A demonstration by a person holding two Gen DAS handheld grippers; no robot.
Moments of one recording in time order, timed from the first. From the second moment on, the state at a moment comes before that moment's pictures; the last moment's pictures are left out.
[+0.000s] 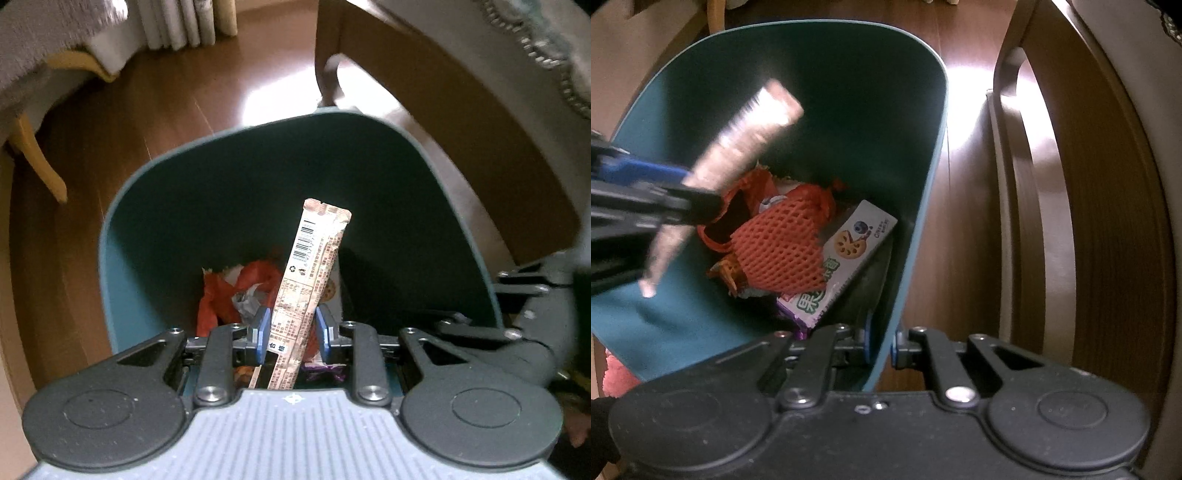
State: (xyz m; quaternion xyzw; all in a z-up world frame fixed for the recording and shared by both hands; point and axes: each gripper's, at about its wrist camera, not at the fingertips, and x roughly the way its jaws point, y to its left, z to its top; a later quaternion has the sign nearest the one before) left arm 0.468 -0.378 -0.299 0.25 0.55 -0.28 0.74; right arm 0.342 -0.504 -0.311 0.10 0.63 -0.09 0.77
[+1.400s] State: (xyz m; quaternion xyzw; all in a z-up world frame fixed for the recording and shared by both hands) left arm 0.453 -0.287 -0.225 0.16 0.50 -0.25 0.81; right arm 0.347 -0.520 -0.321 0.14 0.64 -0.06 0.76
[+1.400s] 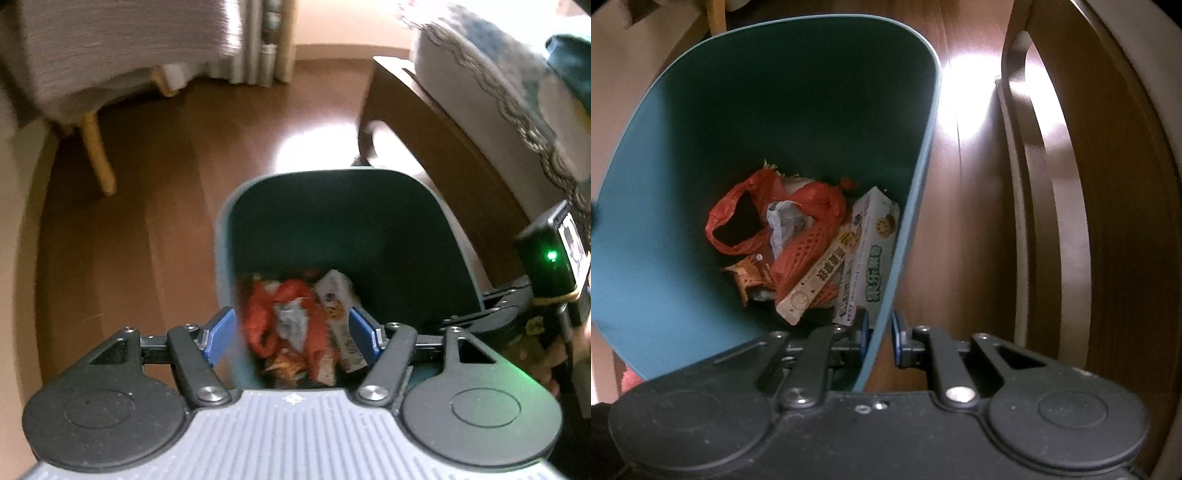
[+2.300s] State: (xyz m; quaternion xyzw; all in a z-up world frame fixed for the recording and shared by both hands) left arm 0.499 -0.177 -0.416 0.13 0.58 -0.16 0.79; right arm 0.348 -0.519 -0.305 0.14 0.64 -0.05 0.76
